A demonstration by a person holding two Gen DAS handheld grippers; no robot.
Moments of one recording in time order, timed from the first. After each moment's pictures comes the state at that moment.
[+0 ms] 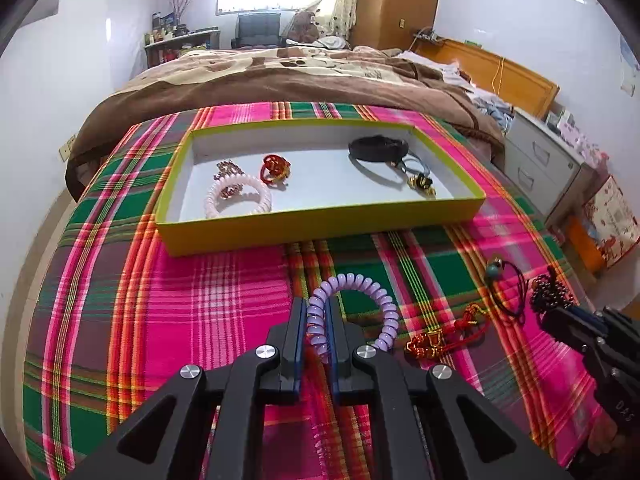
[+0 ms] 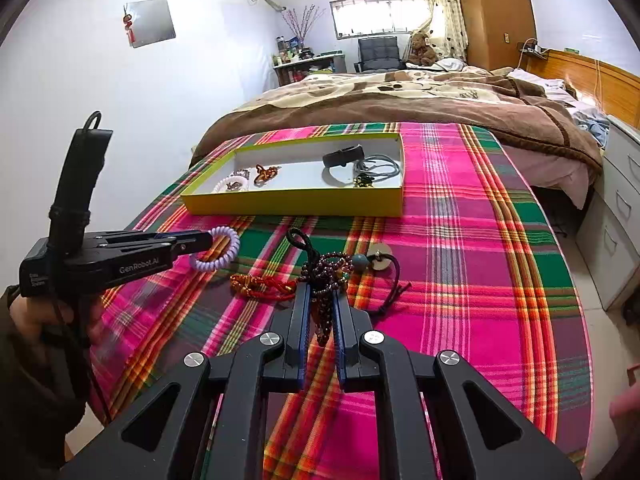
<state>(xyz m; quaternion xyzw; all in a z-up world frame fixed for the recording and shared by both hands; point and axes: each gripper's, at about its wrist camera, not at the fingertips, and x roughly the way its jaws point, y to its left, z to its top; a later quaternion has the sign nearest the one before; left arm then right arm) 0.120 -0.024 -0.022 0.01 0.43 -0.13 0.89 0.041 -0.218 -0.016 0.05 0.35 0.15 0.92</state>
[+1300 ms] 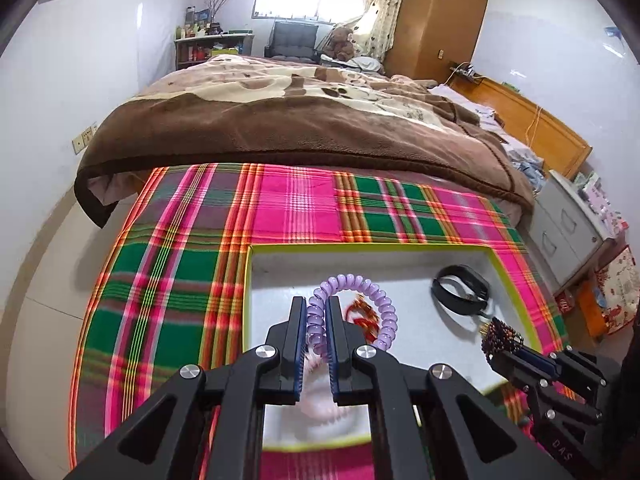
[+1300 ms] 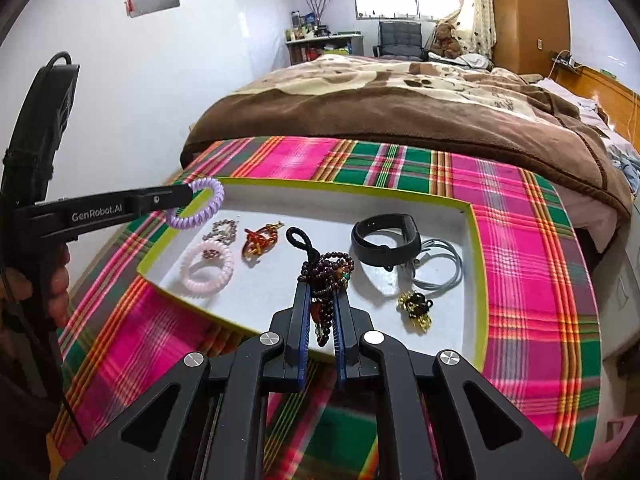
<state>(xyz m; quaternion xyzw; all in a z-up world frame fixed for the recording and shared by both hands) 0.263 0.028 0.018 -0.05 0.42 -0.10 0.90 0.194 -0.158 -0.004 0.00 0.39 0.16 0.90</state>
